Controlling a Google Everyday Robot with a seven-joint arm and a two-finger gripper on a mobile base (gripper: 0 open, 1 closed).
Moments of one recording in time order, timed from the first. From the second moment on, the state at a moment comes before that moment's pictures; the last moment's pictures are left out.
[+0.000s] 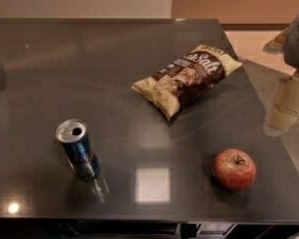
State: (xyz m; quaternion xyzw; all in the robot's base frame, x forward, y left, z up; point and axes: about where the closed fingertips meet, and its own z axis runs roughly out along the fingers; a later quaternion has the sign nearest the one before) arm 0.438 -0.217 0.976 -0.60 0.78 -0.03 0.16
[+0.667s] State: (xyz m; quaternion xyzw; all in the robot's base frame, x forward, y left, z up) arm 0.436 -0.212 0.974 -0.61 0.77 -0.02 0.16
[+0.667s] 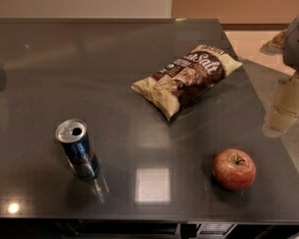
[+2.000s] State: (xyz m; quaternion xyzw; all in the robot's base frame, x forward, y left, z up) arm 0.370 -0.177 0.894 -0.73 0.66 0.06 0.13
